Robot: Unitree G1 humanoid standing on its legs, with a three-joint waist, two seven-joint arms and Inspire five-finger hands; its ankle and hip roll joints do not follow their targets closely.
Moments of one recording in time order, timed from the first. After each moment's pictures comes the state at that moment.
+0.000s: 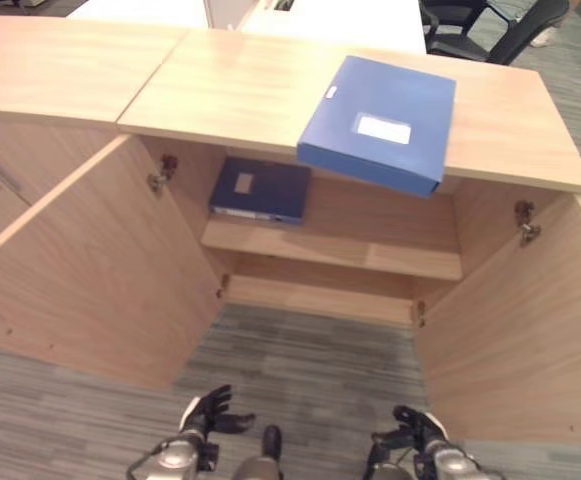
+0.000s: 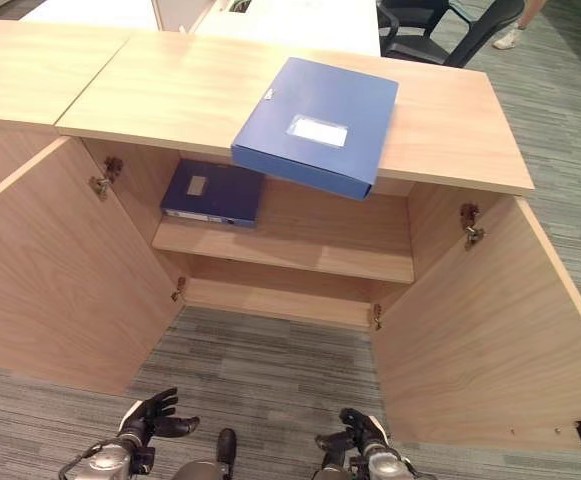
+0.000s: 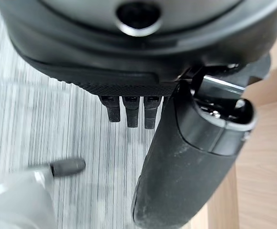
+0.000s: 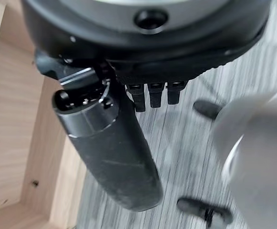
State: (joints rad) left arm -0.02 0.34 -0.18 0.95 -0.23 -0.09 0.00; right arm -0.06 -0.19 0.19 1.03 0.20 -0.03 -0.03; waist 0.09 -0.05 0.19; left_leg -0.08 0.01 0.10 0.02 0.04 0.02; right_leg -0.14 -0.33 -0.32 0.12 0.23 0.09
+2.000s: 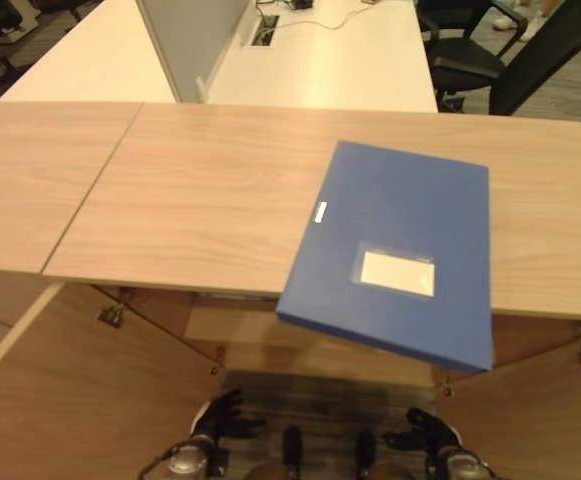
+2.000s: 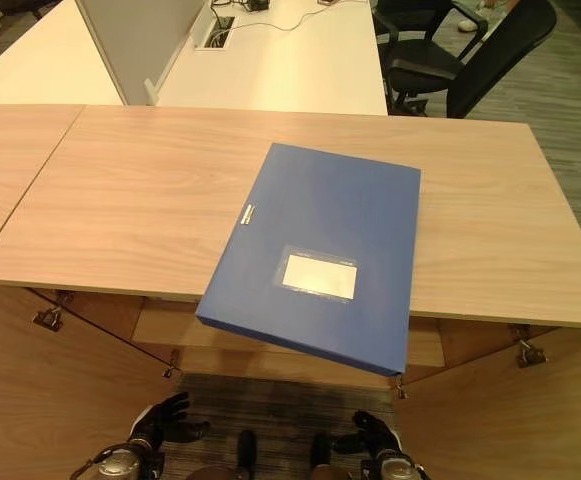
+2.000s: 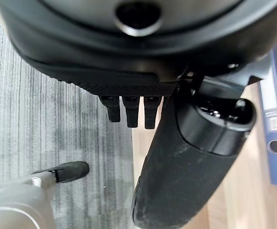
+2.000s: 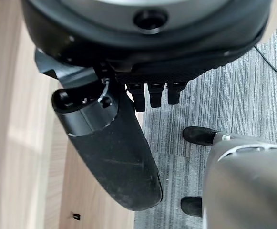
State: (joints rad) left arm -0.01 0.30 -0.19 0.94 -0.22 -0.09 -0.01; right arm -0.05 -0.23 0.17 1.02 0.24 -0.04 -0.04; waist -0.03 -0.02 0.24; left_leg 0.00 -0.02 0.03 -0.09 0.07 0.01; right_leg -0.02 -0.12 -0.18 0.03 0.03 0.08
